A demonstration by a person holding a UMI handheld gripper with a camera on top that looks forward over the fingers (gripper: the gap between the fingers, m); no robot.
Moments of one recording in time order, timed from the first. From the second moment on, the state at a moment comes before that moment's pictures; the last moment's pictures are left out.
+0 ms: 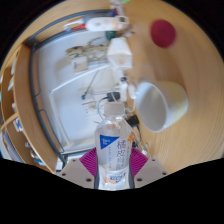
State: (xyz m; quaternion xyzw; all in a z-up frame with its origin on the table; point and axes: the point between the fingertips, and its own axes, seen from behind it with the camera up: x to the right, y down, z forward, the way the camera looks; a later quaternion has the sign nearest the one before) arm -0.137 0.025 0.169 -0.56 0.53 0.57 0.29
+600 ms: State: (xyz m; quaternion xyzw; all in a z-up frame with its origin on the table) arm 0.098 0.023 0.214 -0.78 0.12 0.03 0.62
